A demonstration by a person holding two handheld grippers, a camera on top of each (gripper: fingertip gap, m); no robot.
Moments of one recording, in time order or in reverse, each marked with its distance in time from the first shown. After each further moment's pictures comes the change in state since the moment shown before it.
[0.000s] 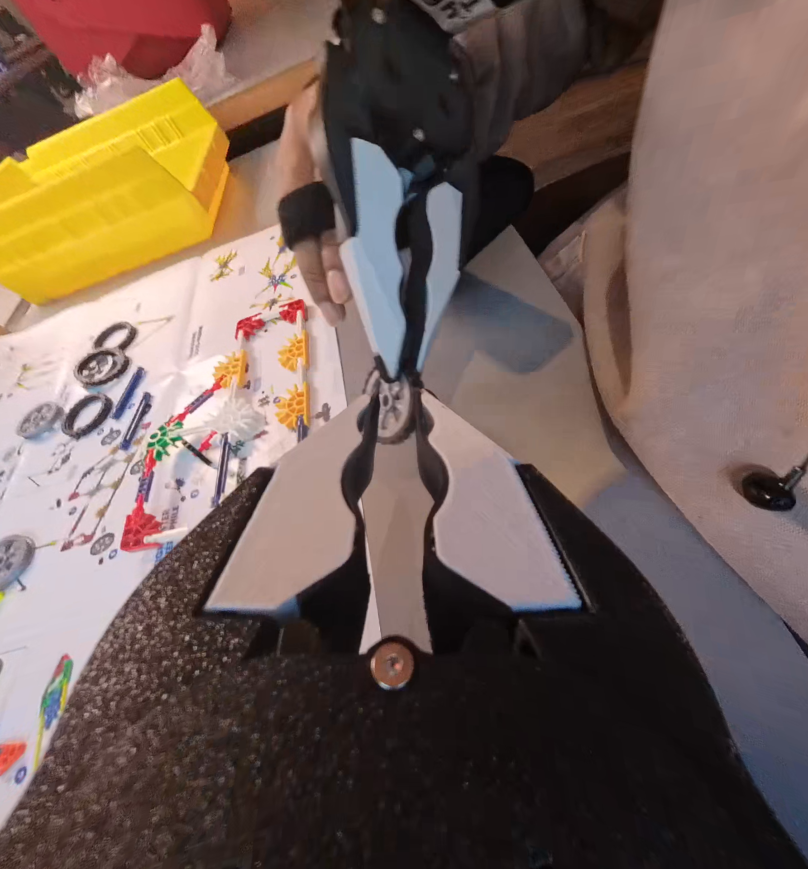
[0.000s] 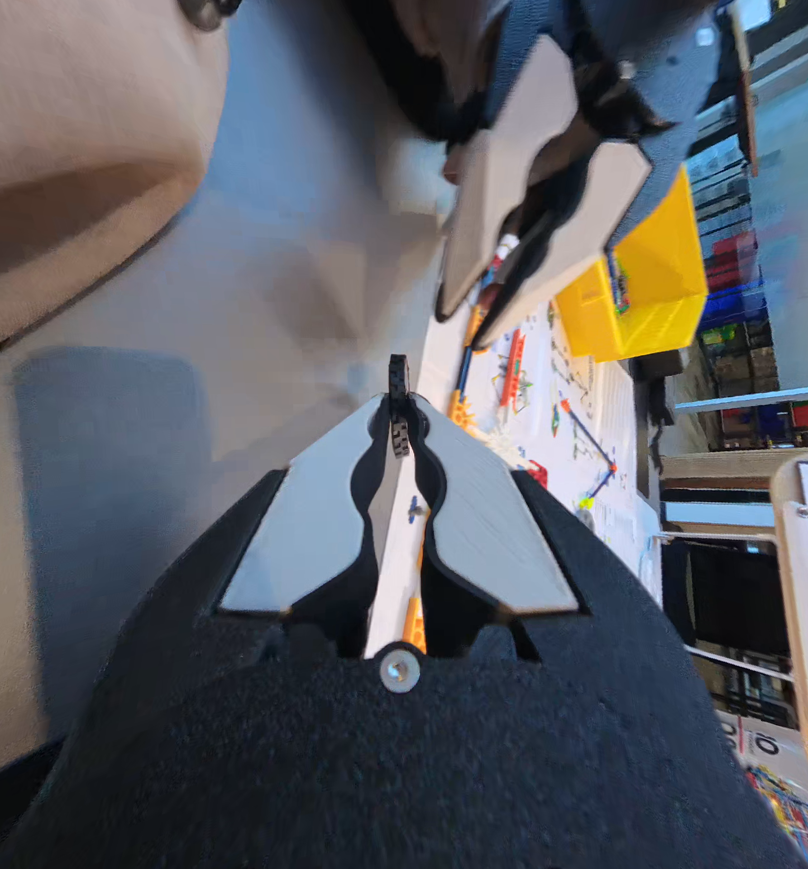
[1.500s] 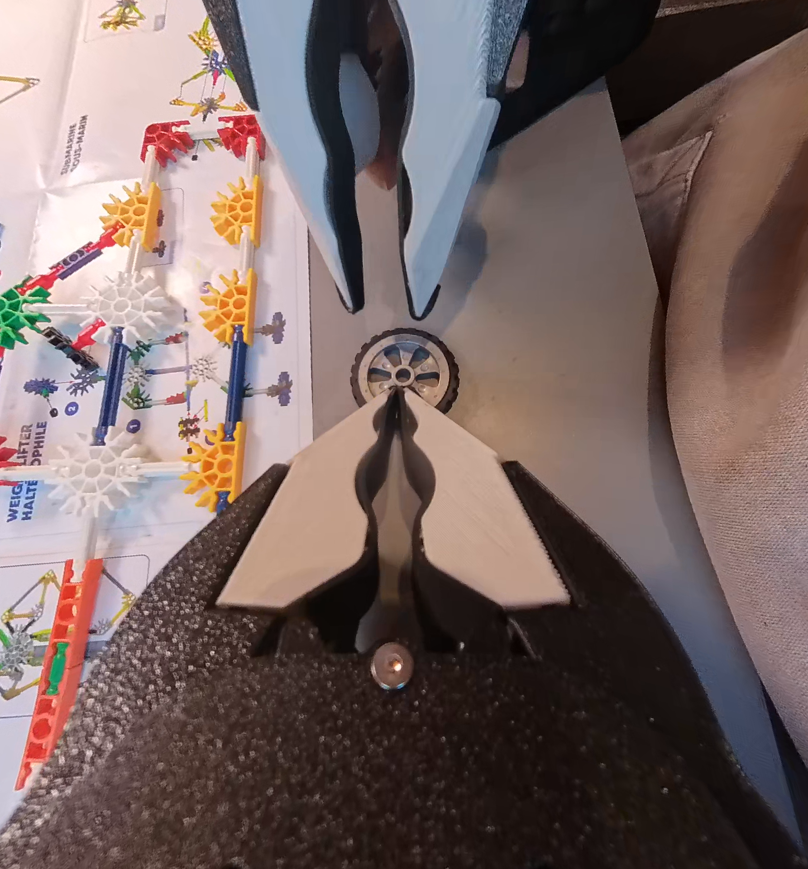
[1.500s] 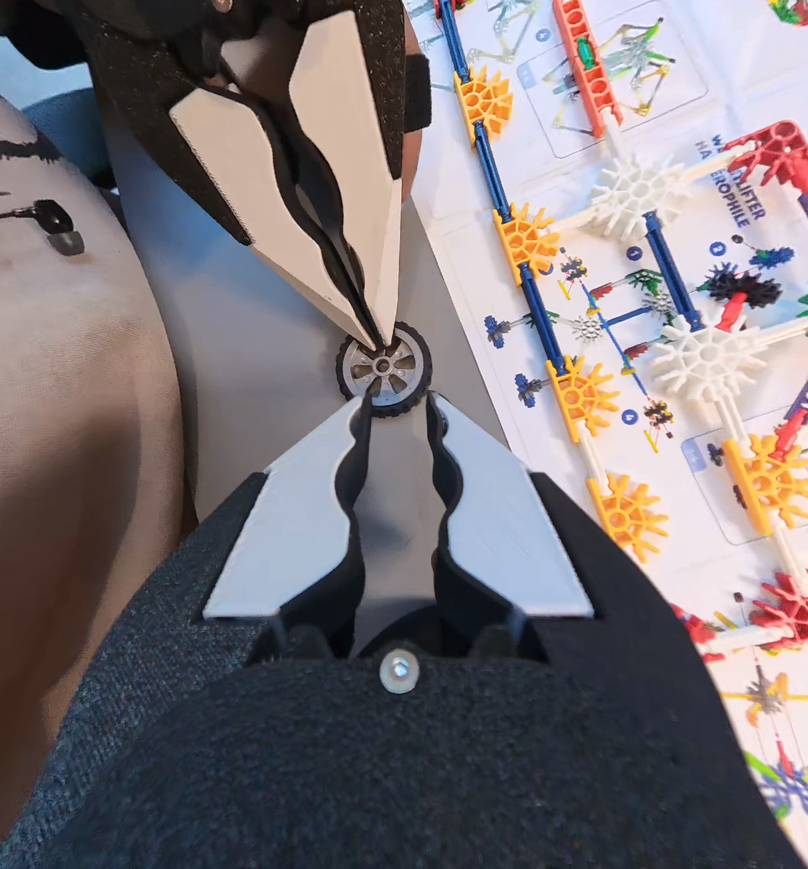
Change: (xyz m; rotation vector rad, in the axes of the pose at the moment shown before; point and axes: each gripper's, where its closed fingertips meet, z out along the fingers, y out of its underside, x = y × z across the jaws) left arm 0.009 0.046 0.041 -0.318 0.016 -0.224; right arm -0.014 0.029 -0.005 -0.242 -0.300 1.040
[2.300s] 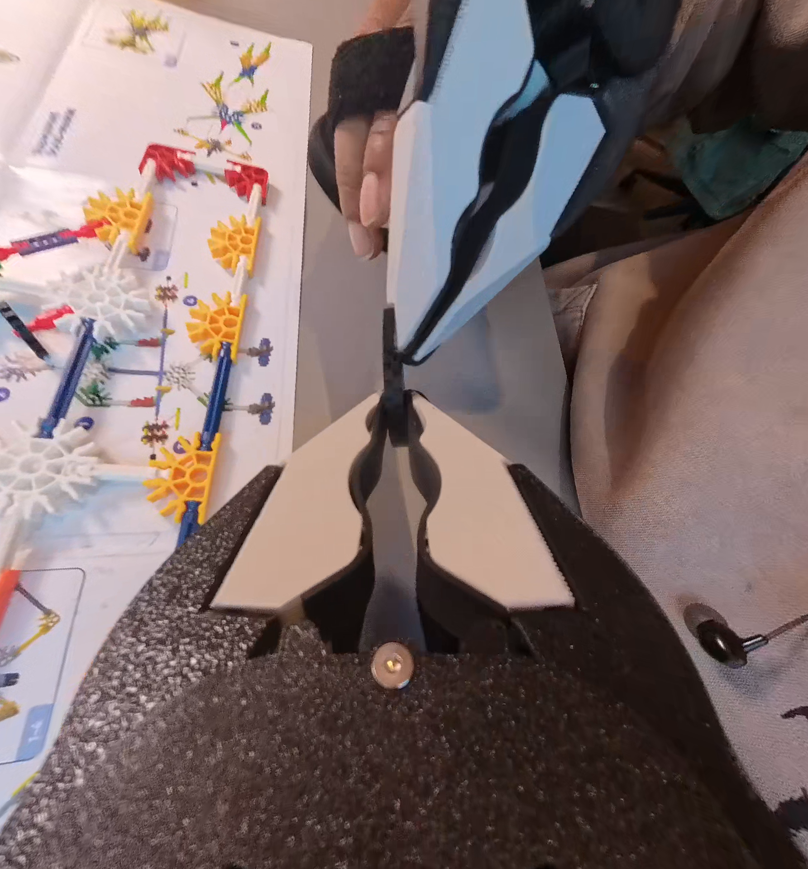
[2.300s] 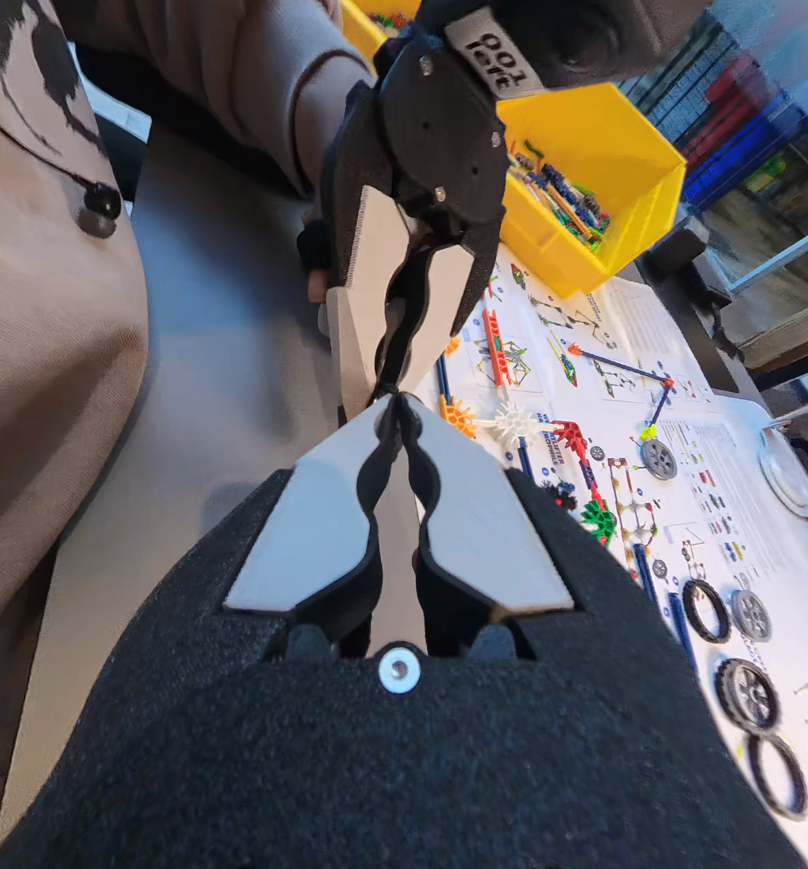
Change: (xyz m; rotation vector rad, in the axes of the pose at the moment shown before) left arm 0.004 -0.026 -0.016 0.169 0.171 -0.237; right arm -0.015 -0.052 -0.019 0.393 0.264 -0.560
